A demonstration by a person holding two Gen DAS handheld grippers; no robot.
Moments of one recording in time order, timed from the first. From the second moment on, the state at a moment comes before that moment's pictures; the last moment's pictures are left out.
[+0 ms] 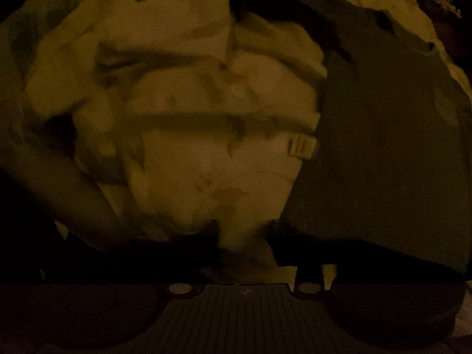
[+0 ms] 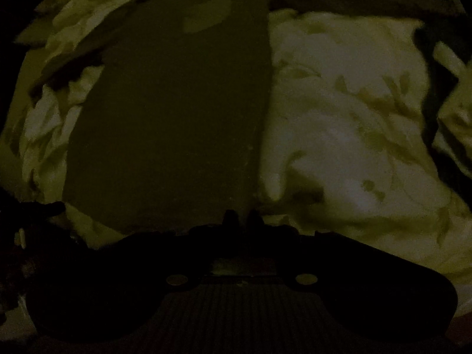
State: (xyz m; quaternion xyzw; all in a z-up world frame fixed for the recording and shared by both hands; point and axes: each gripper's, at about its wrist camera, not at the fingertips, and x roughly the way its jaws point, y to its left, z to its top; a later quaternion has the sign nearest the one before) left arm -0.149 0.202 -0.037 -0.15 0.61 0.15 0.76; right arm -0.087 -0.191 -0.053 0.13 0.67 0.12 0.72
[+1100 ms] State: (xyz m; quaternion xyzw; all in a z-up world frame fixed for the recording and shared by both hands) left arm -0.102 0.095 0.030 -0.09 0.63 0.10 0.76; right arm 0.135 -0.415 -0.065 0.20 0.57 -0.16 0.78
